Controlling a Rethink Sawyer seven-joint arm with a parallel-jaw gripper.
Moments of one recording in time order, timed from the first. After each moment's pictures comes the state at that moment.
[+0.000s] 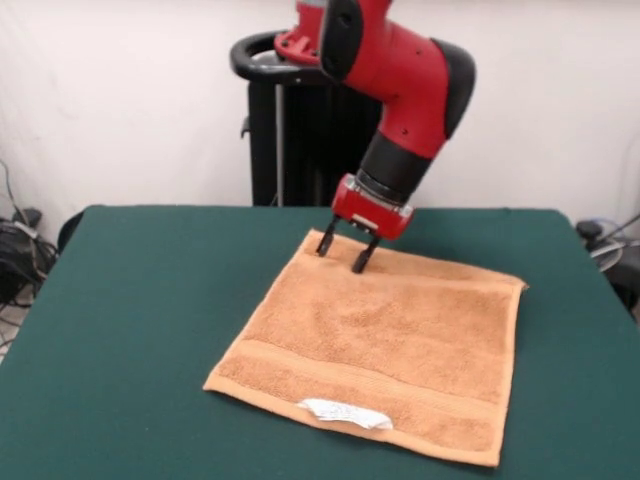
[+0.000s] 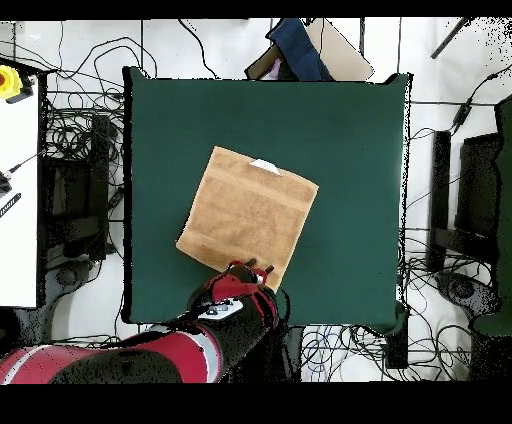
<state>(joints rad) 0.28 -0.23 -0.46 1.94 -0.02 -0.19 2.13</state>
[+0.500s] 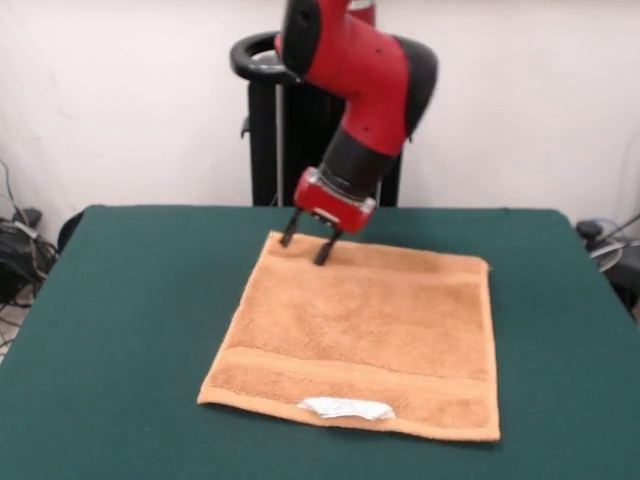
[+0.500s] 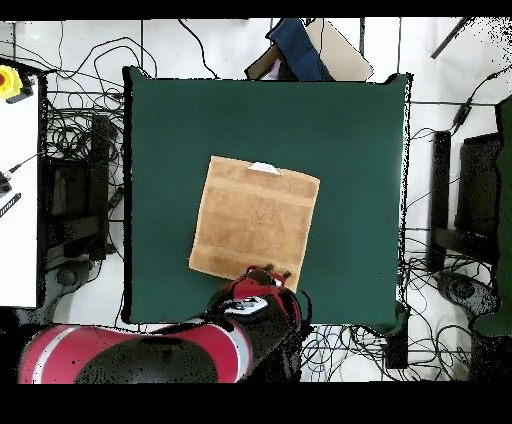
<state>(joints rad) 0.17 -0.22 -0.48 1.93 -0.13 -0.19 2.13</state>
